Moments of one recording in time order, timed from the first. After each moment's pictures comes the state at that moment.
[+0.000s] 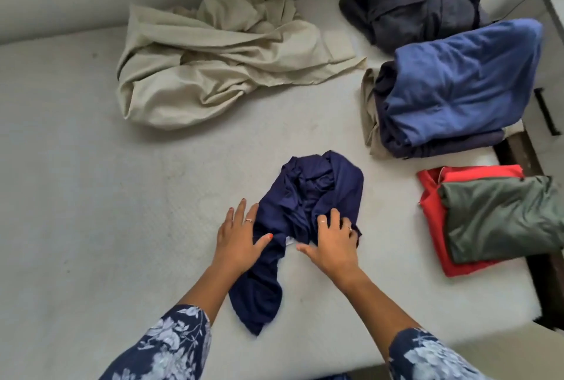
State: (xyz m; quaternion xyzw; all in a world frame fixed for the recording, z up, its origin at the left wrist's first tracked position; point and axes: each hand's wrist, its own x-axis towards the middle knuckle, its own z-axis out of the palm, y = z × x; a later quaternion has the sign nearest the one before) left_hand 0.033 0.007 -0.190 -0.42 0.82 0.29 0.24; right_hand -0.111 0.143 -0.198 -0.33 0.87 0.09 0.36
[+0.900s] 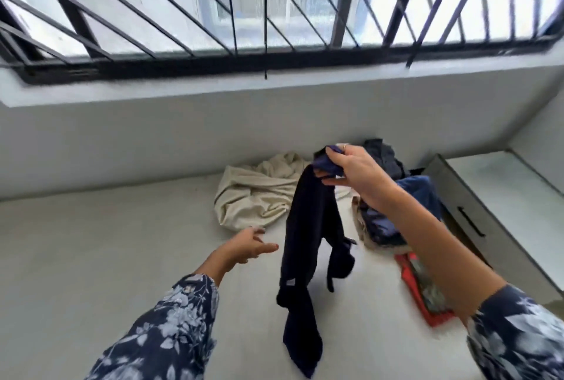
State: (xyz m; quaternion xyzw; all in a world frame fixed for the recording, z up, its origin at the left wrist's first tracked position) left_hand 0.119 -0.098 0.154 -0.41 0.71 0.56 0.14; right_hand -0.073 0.017 0.290 -0.28 0.70 -0.54 0.37
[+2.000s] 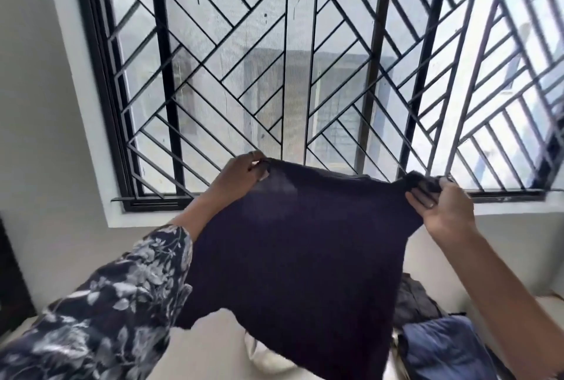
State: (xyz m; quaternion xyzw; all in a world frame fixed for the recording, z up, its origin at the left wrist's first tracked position) left_hand 0.178 -0.188 0.510 -0.22 0.88 0.23 -0.36; right_hand -0.066 0.047 0.490 -0.07 0.45 -0.88 0.16
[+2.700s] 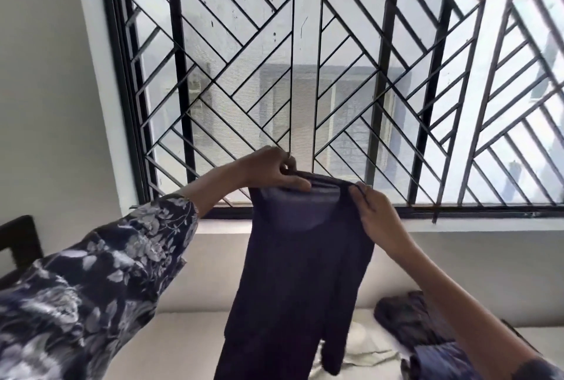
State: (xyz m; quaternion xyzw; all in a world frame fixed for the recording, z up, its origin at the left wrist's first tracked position) left_hand 0.151 -0.130 0.569 -0.17 0.96 0.06 -0.21; right_hand -0.018 0.016 0.476 -0.53 0.63 -0.56 -0.03
